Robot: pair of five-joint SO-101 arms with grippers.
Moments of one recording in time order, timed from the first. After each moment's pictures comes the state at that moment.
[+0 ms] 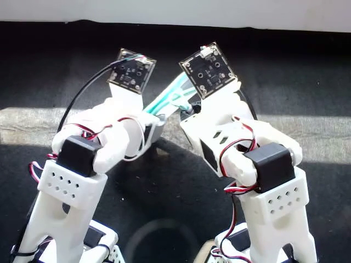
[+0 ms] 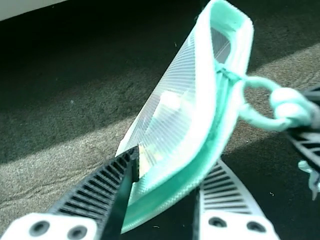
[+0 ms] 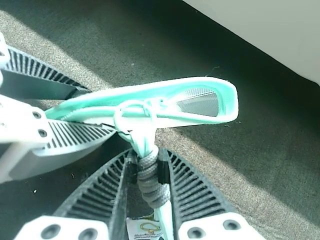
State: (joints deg) left arm 18.1 -41.4 18.7 74.4 0.2; right arm -25.7 -37.2 0.3 82.9 12.7
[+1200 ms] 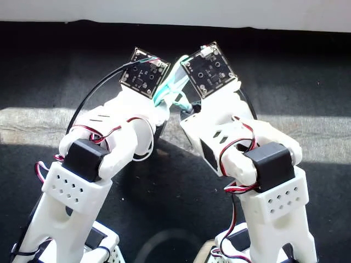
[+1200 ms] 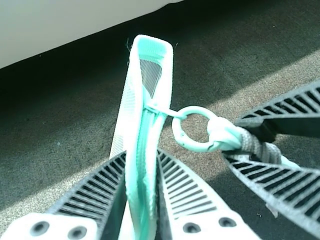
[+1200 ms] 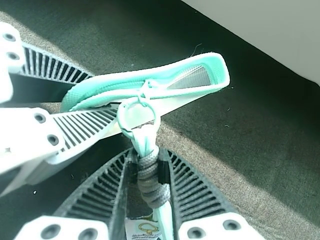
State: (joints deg) left arm 19.6 -41.4 18.5 67.2 -1.3; right arm -25.8 -37.2 0.3 82.9 12.6
